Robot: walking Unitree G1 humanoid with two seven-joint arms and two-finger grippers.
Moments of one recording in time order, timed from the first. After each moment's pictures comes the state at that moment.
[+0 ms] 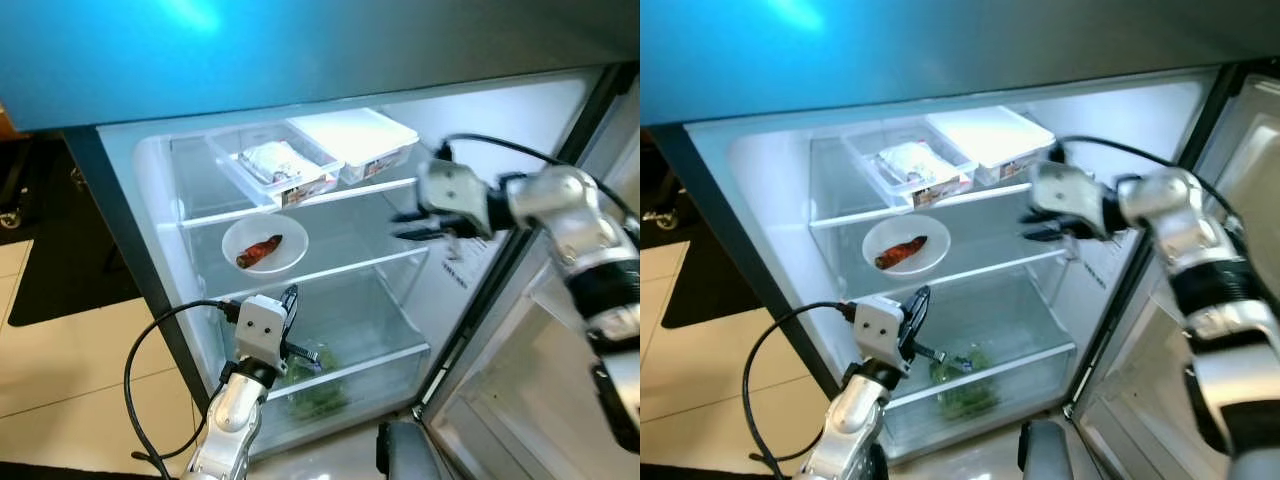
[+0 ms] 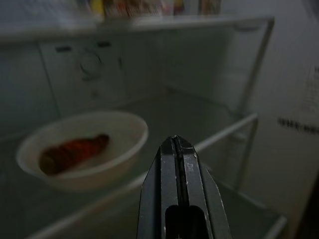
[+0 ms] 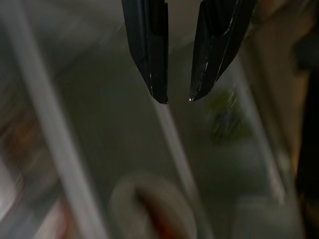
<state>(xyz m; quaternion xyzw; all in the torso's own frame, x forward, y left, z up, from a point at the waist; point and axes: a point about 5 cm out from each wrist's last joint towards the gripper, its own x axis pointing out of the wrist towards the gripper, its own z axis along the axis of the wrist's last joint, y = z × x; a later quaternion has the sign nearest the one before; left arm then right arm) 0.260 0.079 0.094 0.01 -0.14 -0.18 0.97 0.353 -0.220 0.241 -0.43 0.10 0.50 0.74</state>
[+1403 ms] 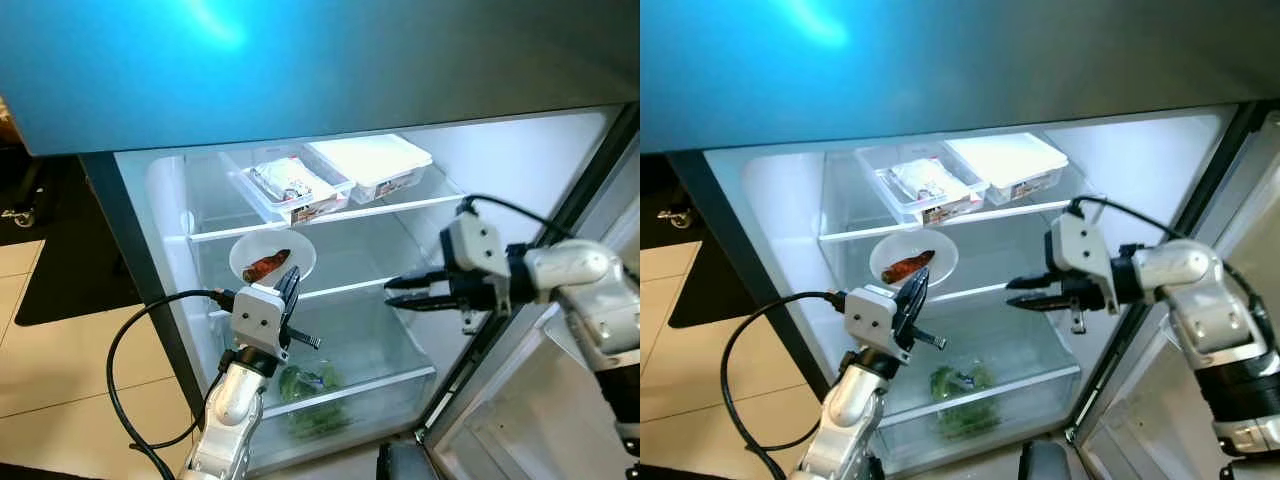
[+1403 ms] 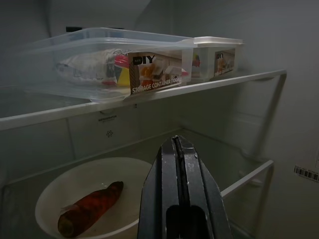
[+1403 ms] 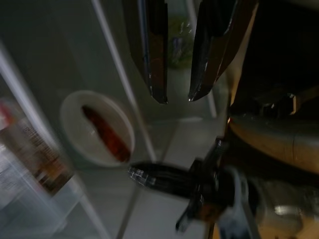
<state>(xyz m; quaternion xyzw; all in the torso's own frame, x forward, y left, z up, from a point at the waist) 0.258 0.075 0.113 0.00 -0.17 -0.19 0.97 0.286 -0.184 0.239 -0.29 0.01 0.62 0.73</state>
